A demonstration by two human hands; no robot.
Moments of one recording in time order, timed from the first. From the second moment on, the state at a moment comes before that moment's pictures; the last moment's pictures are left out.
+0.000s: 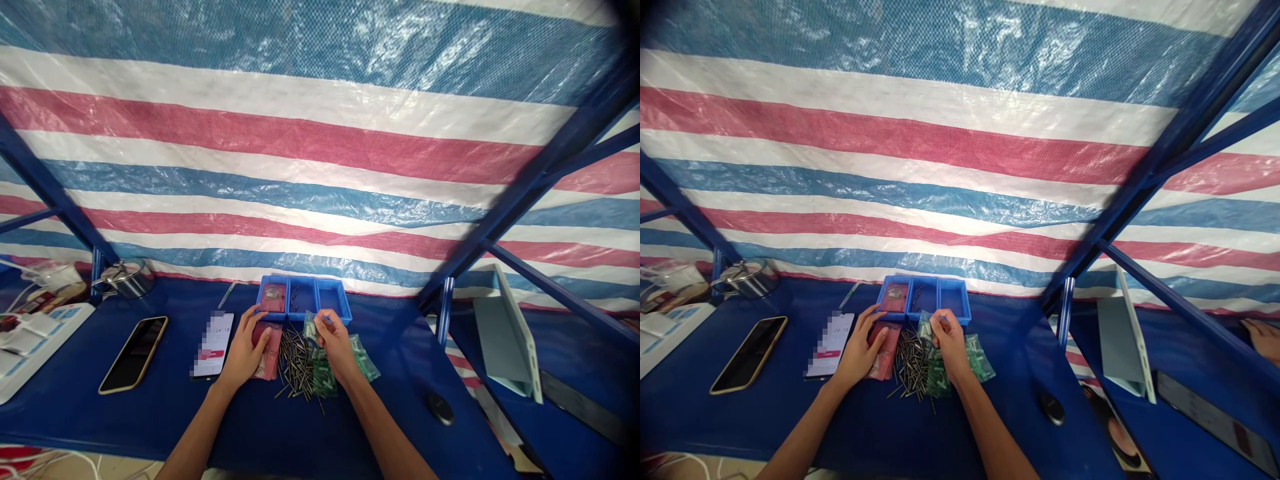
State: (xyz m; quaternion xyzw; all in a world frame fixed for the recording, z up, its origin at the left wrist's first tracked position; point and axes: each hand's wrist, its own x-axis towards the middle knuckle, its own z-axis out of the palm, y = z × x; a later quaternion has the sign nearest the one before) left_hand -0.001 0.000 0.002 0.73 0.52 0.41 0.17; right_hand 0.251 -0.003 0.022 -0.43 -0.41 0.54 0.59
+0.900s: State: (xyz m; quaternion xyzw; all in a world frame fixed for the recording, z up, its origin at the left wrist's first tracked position) left_hand -0.001 0.000 0.003 0.73 0.52 0.40 0.17; right_hand 0.244 -0.010 0.033 -0.37 -0.33 0.65 0.57
